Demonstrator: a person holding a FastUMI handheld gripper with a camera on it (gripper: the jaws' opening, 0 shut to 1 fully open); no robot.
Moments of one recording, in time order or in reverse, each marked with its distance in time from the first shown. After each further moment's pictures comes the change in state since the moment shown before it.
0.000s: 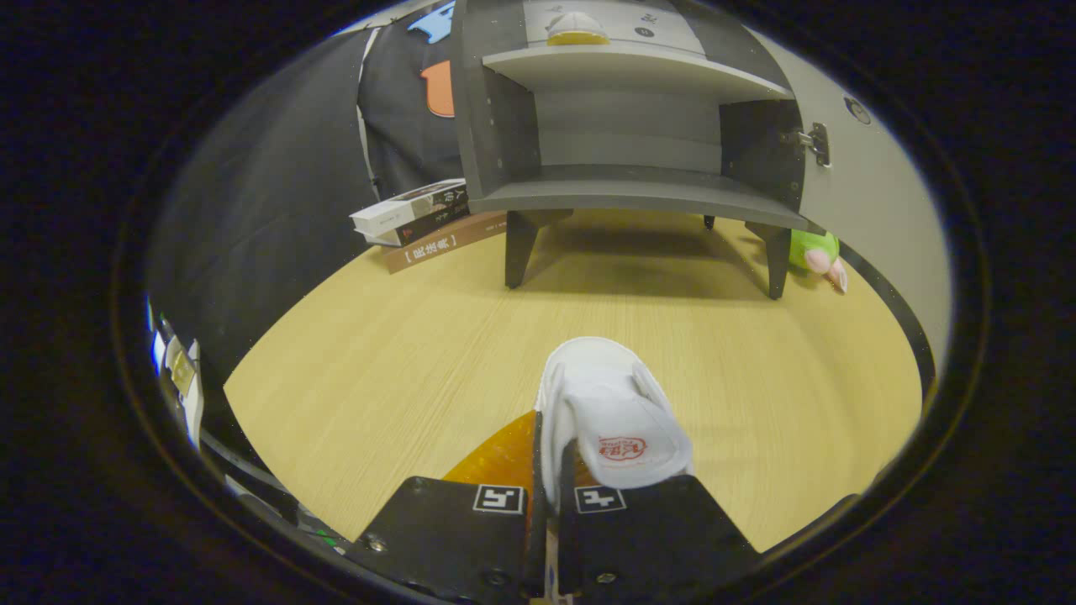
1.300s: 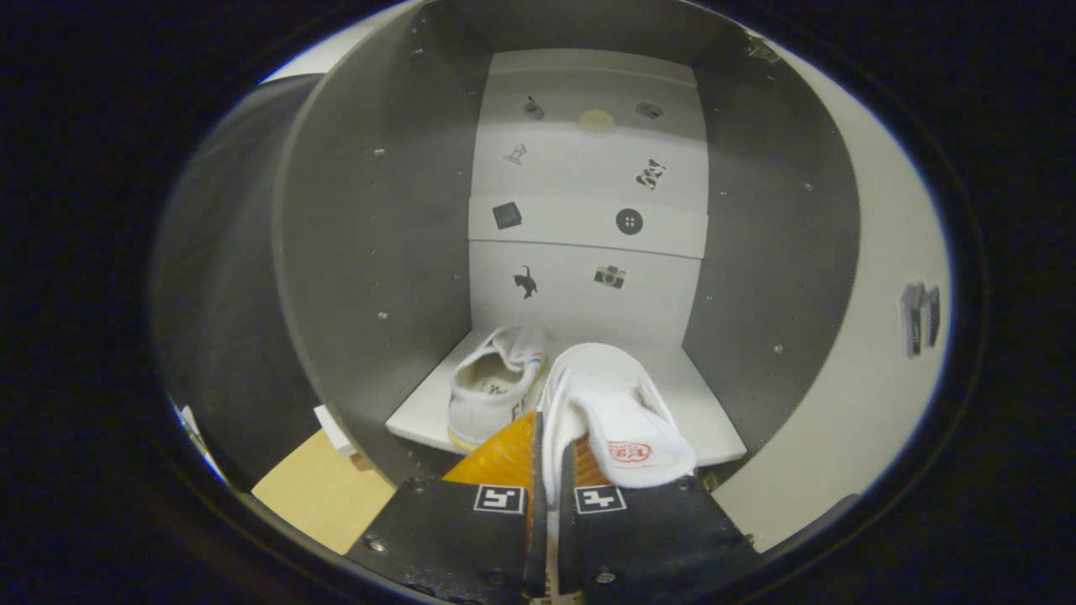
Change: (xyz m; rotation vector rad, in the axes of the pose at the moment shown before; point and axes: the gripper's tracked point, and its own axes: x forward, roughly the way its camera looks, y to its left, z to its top) arm -0.084 -0.075 0.424 -0.106 -0.321 -0.133
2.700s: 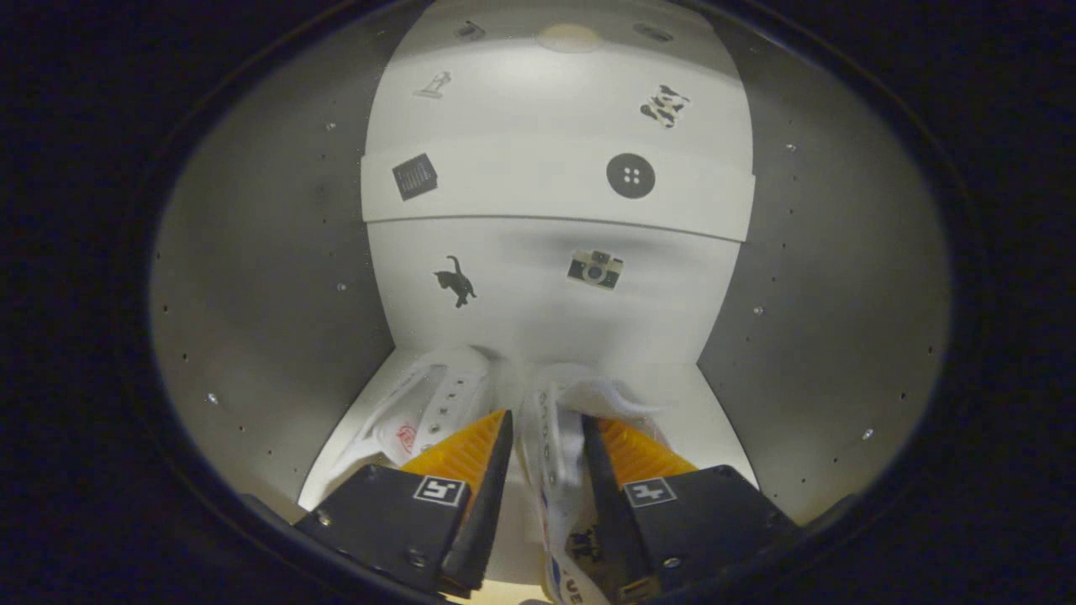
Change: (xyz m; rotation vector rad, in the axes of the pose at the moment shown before) arm 0.127 -0.033 0.023 0.056 0.147 -0.056
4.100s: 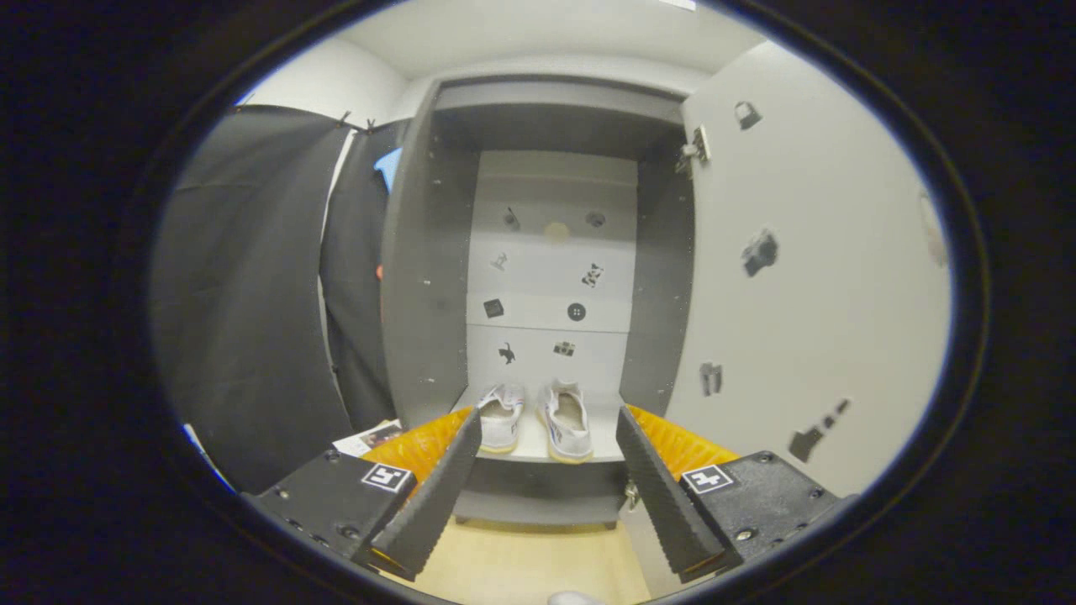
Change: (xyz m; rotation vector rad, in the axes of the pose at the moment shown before) arm -0.365 0.015 -0.048 0.009 -0.368 -0.051
